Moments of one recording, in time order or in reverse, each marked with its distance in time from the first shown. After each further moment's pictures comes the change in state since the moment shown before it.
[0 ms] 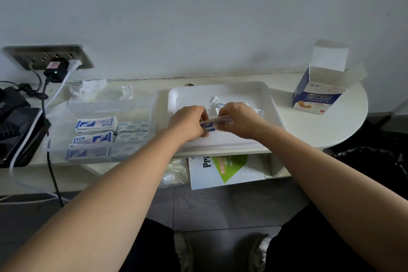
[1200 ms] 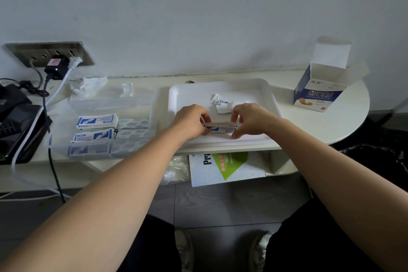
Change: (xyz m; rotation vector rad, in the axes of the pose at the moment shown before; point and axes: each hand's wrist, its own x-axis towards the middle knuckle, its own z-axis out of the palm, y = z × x) left_hand -0.005 0.003 0.003 -0.232 -0.047 -0.050; right_hand -0.006 0.014 -0.012 -0.016 -0.179 0.195
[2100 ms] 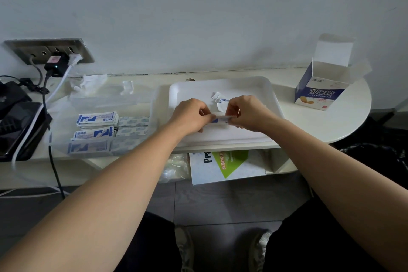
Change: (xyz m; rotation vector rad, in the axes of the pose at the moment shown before) left_hand -0.001 -0.001 -0.002 -0.039 0.074 0.039; right_hand 0.002 -0.005 0.004 0.172 0.144 -0.095
